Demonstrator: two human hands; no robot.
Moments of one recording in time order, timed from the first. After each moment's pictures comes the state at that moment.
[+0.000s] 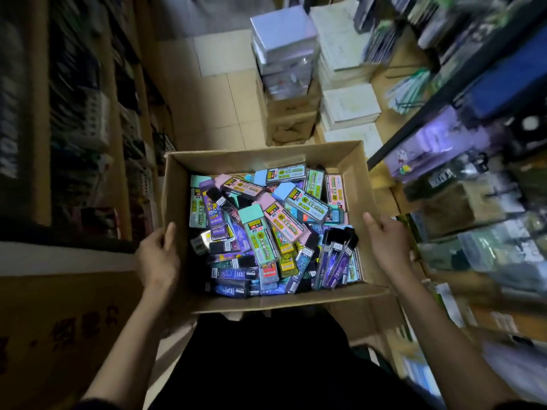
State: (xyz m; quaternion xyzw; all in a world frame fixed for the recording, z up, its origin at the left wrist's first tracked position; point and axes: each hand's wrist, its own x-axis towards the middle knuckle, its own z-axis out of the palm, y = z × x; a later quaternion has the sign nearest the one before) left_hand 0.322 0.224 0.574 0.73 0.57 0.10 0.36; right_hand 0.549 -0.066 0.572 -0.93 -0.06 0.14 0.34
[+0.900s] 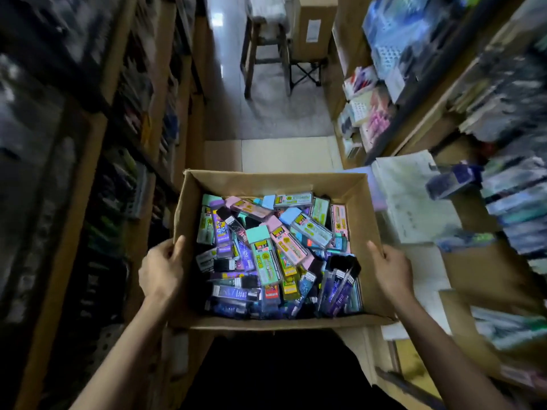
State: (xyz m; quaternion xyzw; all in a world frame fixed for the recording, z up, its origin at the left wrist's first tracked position) left_hand 0.743 0.706 0.590 0.71 0.62 0.10 0.30; right_hand 1.003 0.437 0.565 -0.92 -0.11 0.17 0.33
